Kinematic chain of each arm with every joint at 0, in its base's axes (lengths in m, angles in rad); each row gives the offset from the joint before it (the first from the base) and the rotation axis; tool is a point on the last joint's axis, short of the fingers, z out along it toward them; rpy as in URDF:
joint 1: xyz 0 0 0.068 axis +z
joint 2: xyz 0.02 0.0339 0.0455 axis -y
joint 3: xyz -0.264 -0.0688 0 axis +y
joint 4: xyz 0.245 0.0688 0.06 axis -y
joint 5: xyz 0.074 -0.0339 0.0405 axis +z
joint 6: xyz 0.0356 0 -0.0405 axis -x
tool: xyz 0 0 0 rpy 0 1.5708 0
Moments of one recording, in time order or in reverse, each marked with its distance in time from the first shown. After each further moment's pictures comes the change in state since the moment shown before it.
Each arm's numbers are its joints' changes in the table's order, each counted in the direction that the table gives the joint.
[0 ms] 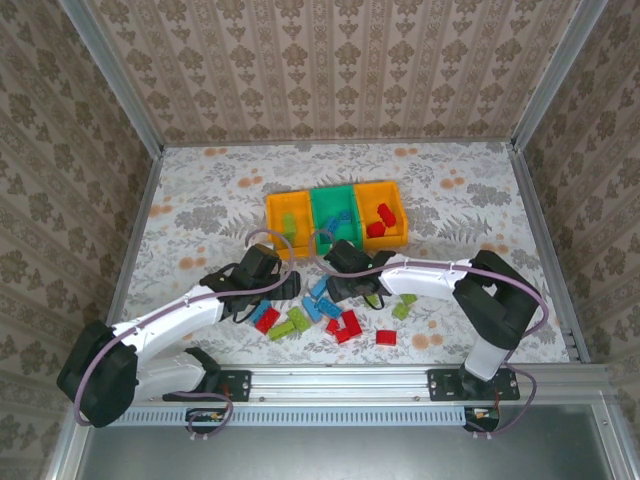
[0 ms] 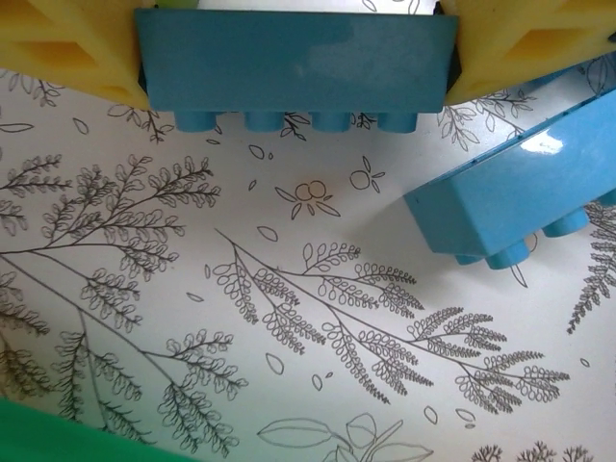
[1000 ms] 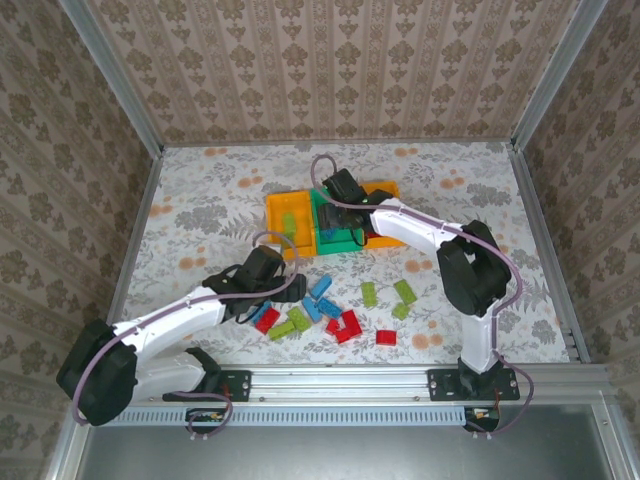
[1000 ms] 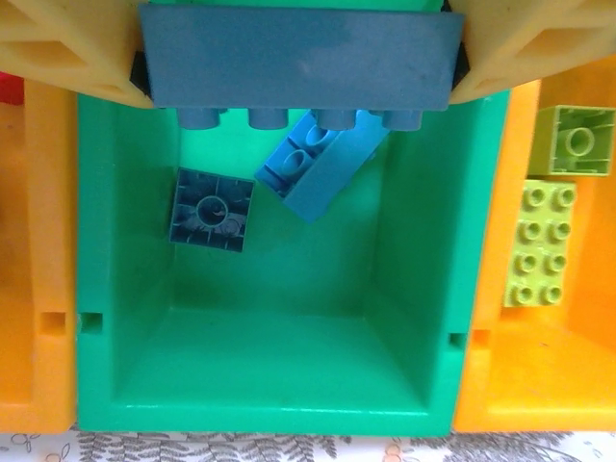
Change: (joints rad) left arm -0.044 -0.008 0.002 0.040 -0.031 -0.048; right arm -0.236 -0.257 -0.541 -0.083 -0.007 0.024
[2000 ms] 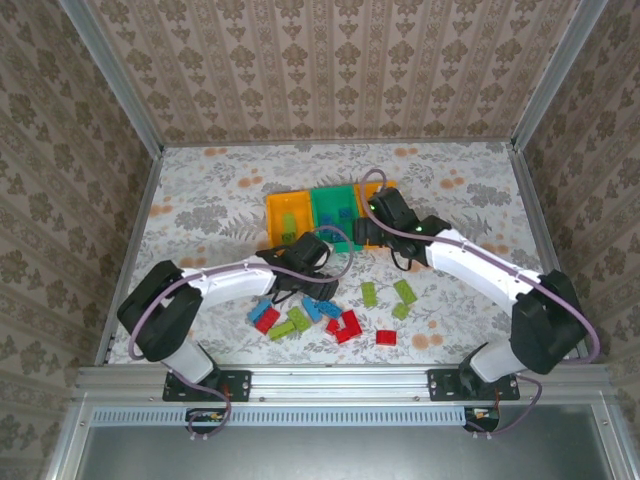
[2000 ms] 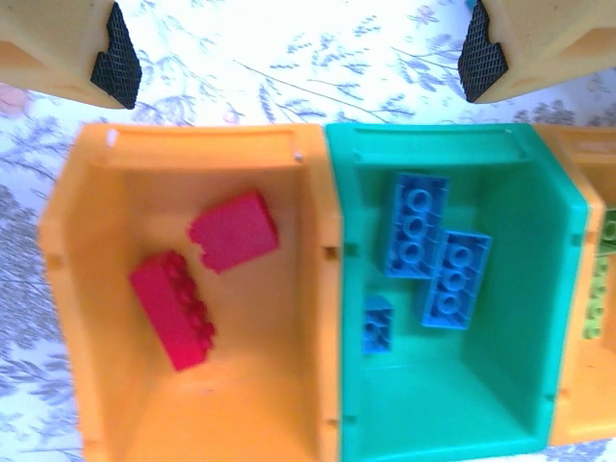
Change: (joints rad) left arm -0.114 -0.446 -0.306 0.001 -0.080 -0.264; right arm -0.044 0.508 0.449 0.003 -0.064 -0.055
